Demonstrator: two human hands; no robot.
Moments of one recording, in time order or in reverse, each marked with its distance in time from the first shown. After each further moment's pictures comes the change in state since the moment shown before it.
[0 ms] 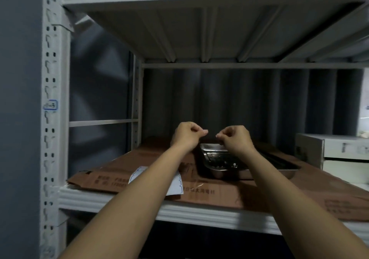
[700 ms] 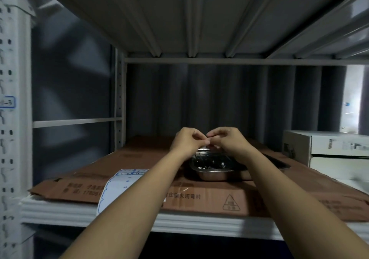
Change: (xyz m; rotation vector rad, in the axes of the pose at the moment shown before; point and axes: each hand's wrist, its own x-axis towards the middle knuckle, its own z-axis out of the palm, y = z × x) left_hand 0.010 -0.014 0.044 0.018 -0.167 0.091; right_hand 0.016 0.029 -0.012 0.310 -0.208 0.096
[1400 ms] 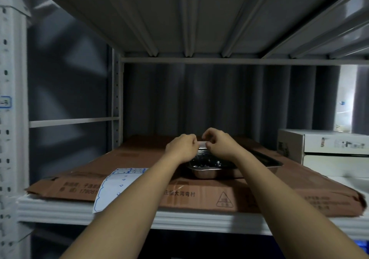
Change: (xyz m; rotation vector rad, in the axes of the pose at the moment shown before) left_hand -0.006 0.001 0.000 0.558 -0.159 -0.011; right_hand 0.001 0.002 0.001 -0.619 -0.085 -0.152
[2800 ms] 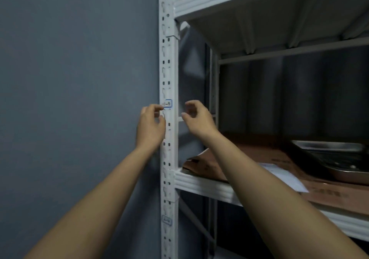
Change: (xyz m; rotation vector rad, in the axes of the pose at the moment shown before) left_hand -0.178 -0.225 -0.216 -0.112 0.890 -0.181; right_hand 0.007 -0.320 0.173 0.697 0.059 -0.310
